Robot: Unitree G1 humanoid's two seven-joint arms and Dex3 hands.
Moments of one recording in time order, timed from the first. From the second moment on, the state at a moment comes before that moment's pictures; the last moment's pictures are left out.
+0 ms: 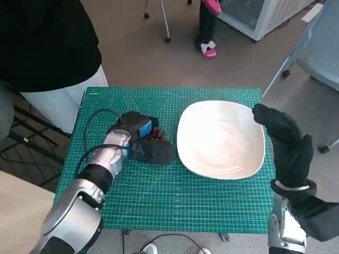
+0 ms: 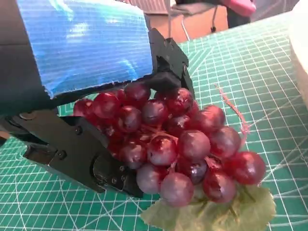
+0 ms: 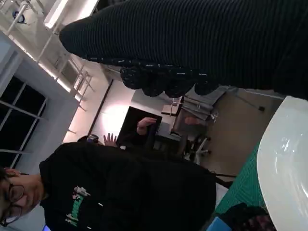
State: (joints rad) left arm -1.02 0.25 -0.62 1.28 0.77 -0.02 -0.01; right arm -0.34 -0.18 -0.17 0.27 0.27 -0.63 0.38
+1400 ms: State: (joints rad) left arm -1.03 0.25 -0.61 1.28 0.77 -0.02 -0.03; right arm -0.34 -0.18 -0.17 0.28 0.27 -0.63 0.38
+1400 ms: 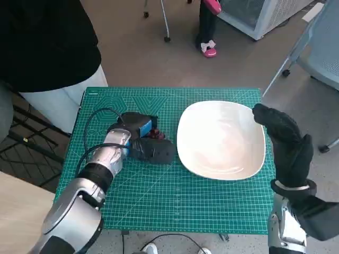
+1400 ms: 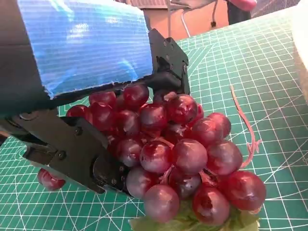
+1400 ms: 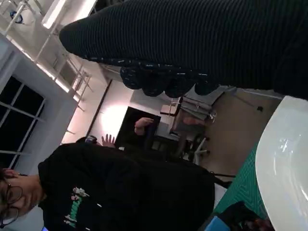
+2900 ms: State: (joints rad) left arm -0.88 0.50 -0.46 0.59 0.74 -0.03 -0.13; right arm -0.37 -0.18 -0.17 0.32 0.27 -0.65 0.38
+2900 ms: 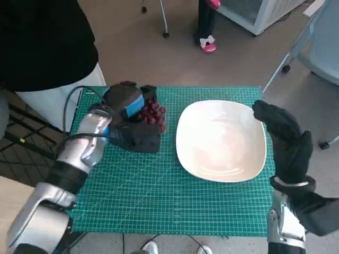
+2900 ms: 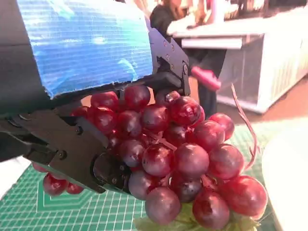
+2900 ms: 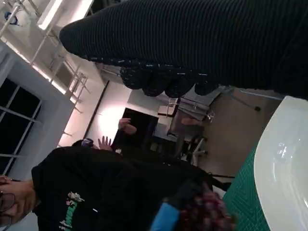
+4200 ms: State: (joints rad) left arm -0.91 0.33 -0.47 0.35 0.76 0.02 -0.25; right arm -0.37 -0.18 -0.18 0.32 0.28 -0.65 0.38
